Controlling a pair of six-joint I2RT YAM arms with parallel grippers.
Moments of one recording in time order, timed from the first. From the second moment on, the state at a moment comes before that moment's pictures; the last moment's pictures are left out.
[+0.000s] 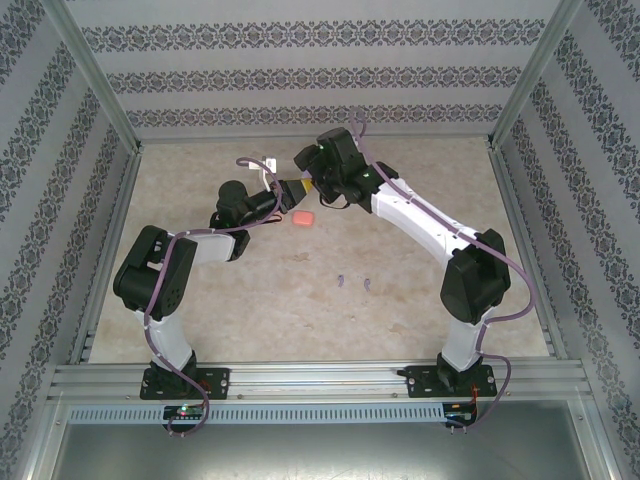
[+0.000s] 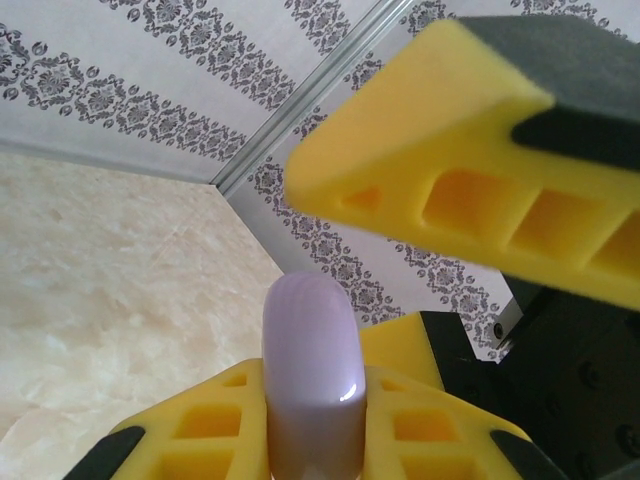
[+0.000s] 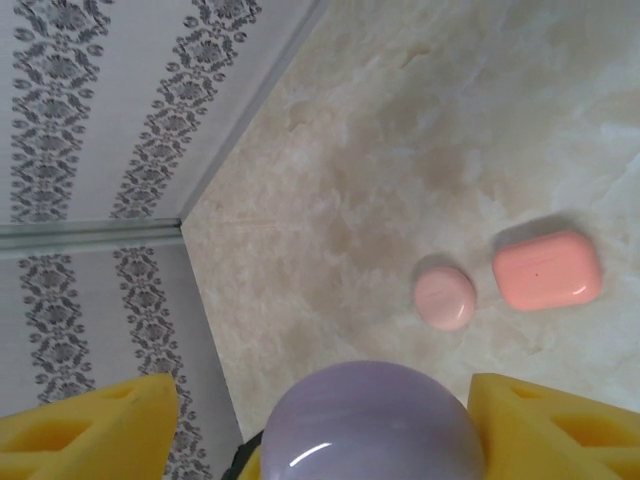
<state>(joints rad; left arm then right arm) -0.33 1.82 0.89 1.03 0.66 -0.83 0.61 1.83 1.67 -0.48 0.01 1.33</state>
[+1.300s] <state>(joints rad) -0.33 1.68 1.19 0.38 0.93 -0.50 0.32 1.36 1.02 -0.08 -0.39 0.65</state>
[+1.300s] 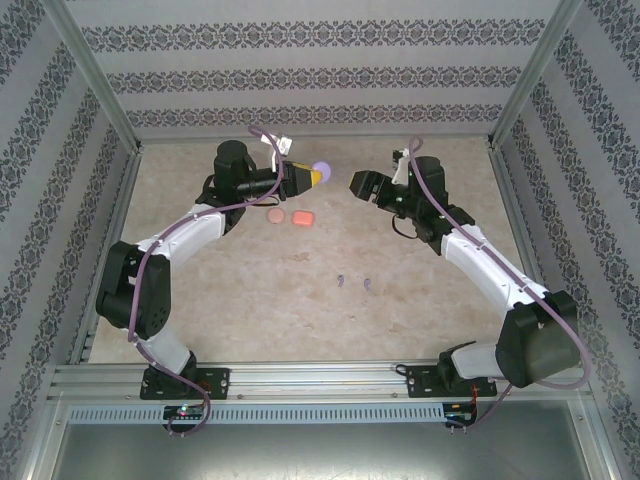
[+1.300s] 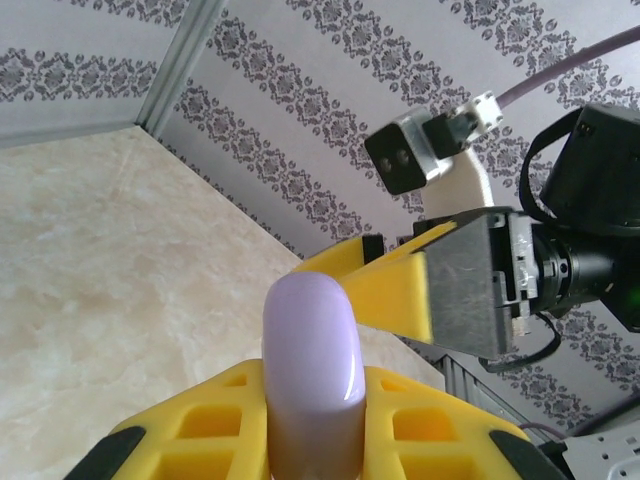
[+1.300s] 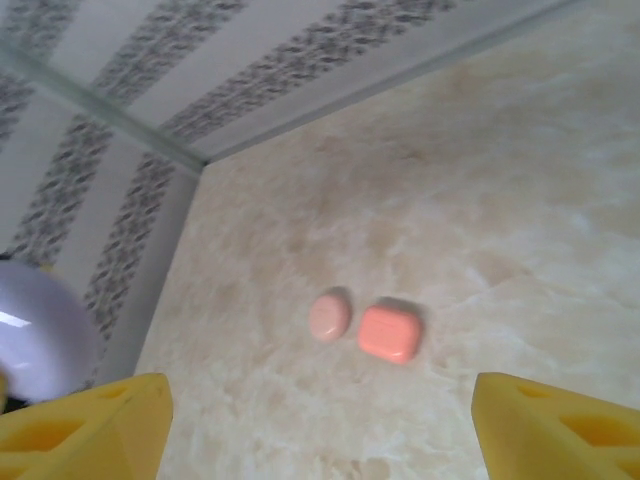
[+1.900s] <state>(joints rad) -0.33 1.68 1.20 0.33 0.98 -0.48 0.39 1.48 1.13 0.02 -0.54 0.58</state>
